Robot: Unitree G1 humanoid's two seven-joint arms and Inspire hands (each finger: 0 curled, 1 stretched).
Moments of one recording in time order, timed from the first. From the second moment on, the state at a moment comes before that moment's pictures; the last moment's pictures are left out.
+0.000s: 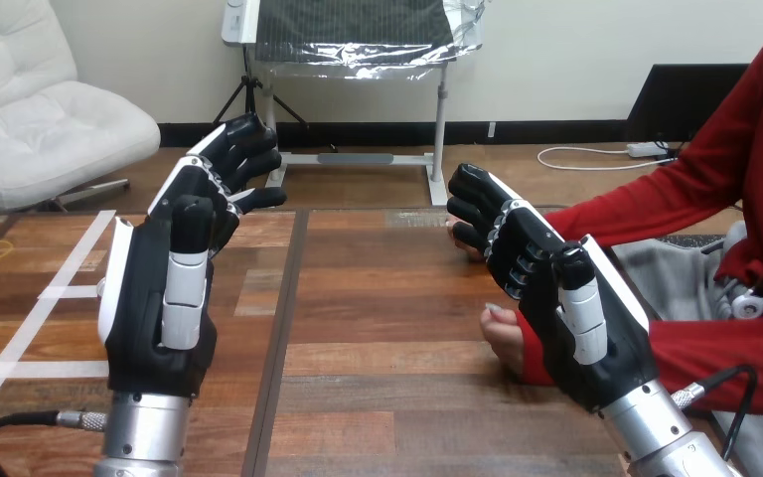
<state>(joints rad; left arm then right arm) 0.06 0.07 0.05 0.04 -0.15 -0.61 -0.19 -0.02 -0.15 0.00 0.18 0.27 -0.44 0.53</state>
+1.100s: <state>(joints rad) 0.04 0.08 0.10 0.09 0.06 -0.64 -0.04 -0.04 -0.15 0.00 0.18 0.27 -0.44 0.53</state>
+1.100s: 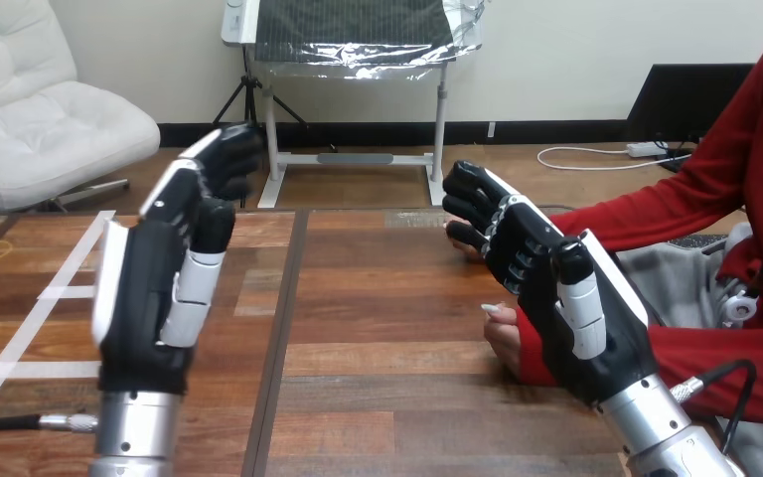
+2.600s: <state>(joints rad) -0.39 0.39 0.17 0.63 0.21 -0.51 0.08 -0.04 -0.15 0.00 0.18 0.28 -0.44 0.53</state>
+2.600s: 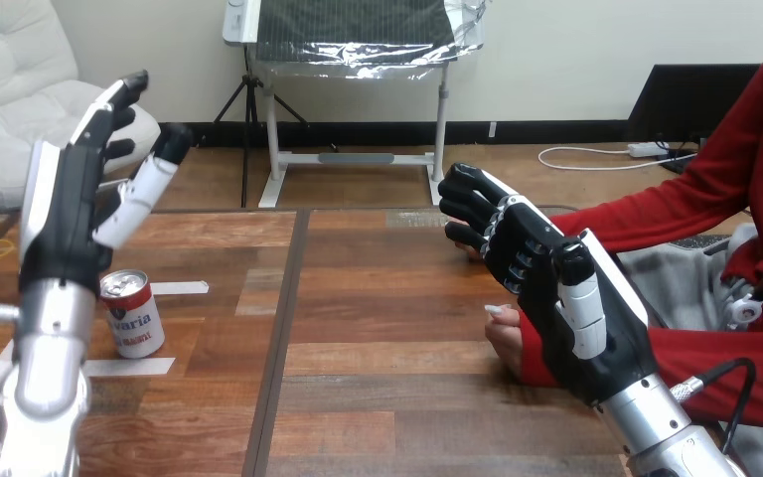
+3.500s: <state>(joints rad) -0.65 0.45 0.08 1.01 0.30 -0.37 0.06 -0.04 -0.15 0.00 0.18 0.27 -0.44 0.53</state>
